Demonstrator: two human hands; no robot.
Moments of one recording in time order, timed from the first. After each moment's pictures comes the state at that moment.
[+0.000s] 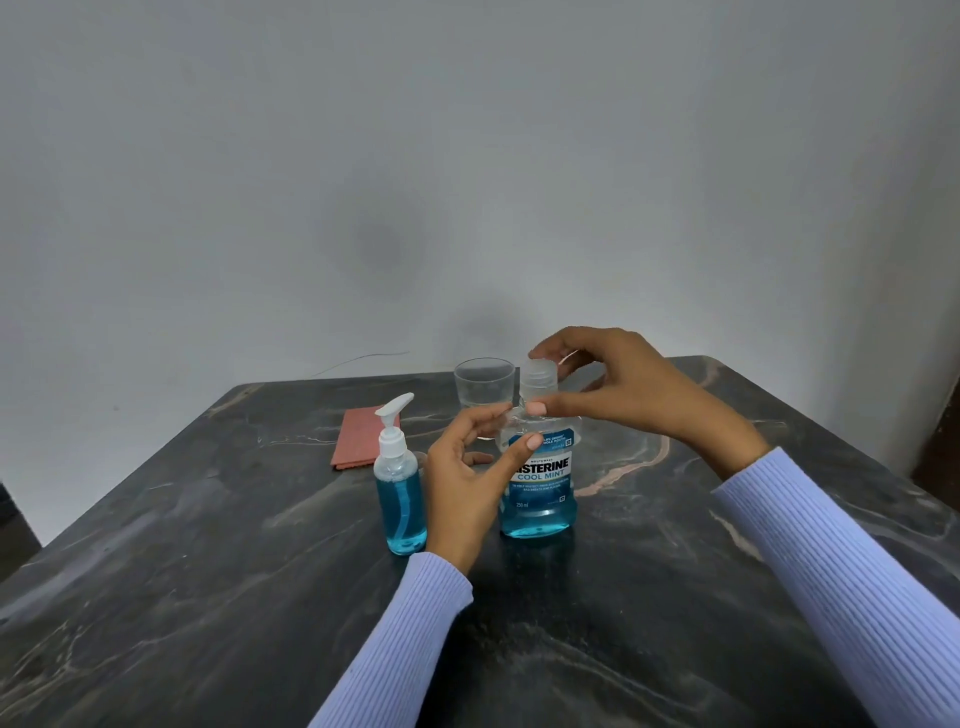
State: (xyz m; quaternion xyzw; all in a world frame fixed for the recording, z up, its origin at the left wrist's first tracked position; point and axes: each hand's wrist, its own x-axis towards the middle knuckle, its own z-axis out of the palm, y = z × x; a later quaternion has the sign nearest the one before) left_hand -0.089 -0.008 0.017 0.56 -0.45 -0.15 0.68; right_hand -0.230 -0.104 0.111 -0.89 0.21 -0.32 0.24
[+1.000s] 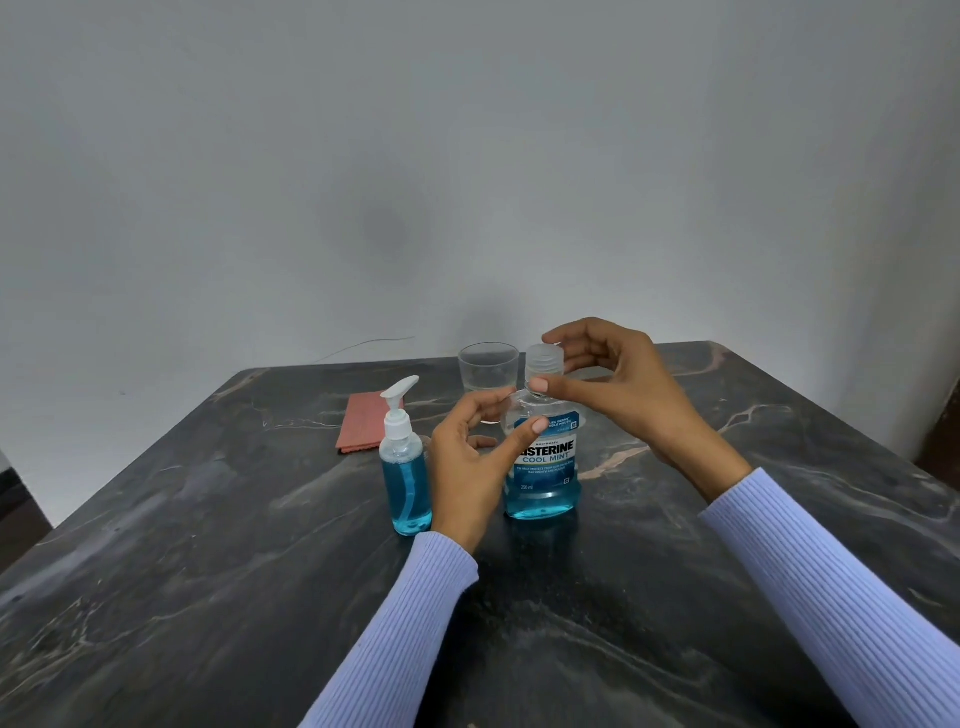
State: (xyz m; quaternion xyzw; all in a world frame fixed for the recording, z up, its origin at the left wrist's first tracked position) left_hand -0.089 -0.007 0.019 0.55 -0.44 -0.16 0.69; right_hand -0.222 -0.089 0.087 -0.79 0.23 -0.44 0.35
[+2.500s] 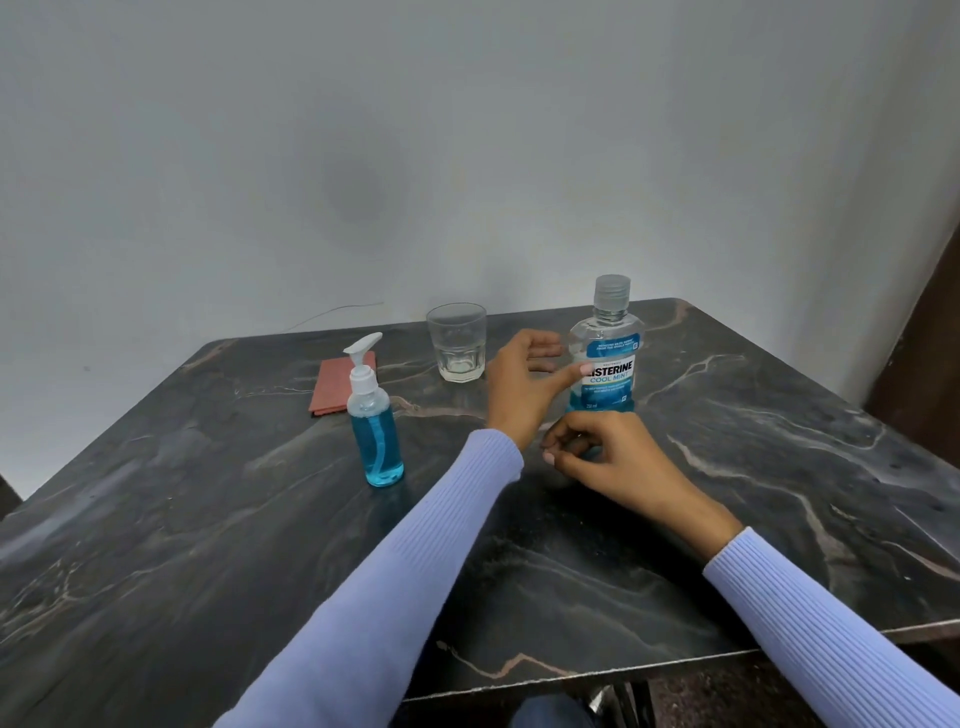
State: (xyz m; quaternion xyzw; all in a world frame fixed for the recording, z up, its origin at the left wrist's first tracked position) left_hand -0.138 -0.065 0.025 0.57 -0.52 -0.20 0.60; right_hand -0.271 -0.071 -0.006 -0.87 0.30 -0.31 0.26
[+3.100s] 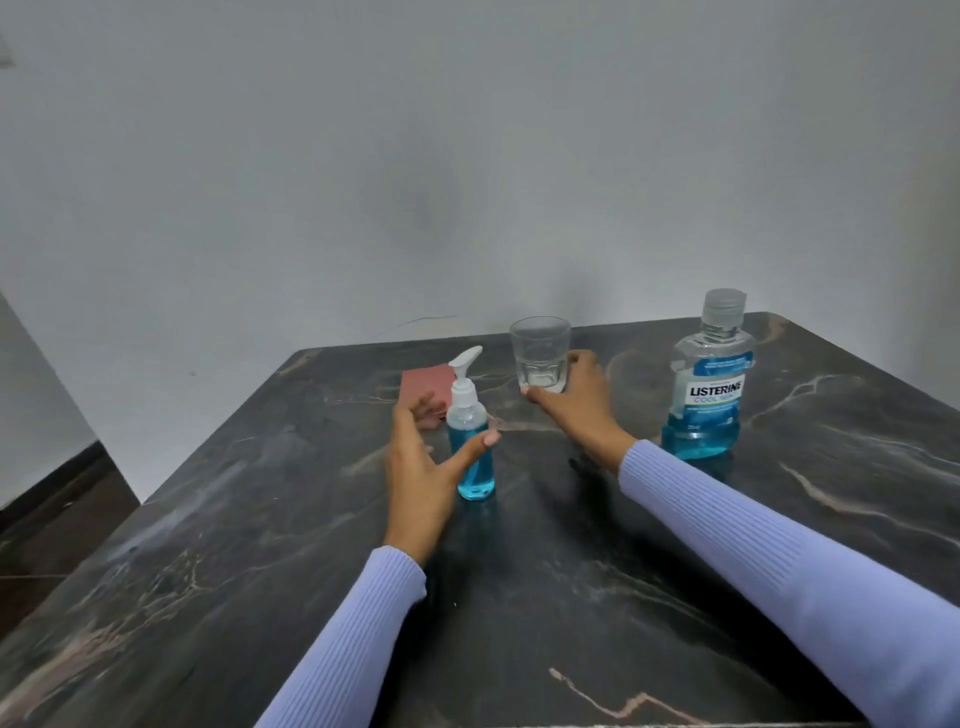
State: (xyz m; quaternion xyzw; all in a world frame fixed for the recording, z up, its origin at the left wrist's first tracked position) left_hand -0.017 0.058 -0.006 0.64 -0.43 -0.08 0.63; right_hand -0.116 -0.108 0.005 -0.73 0.45 -0.40 0.33
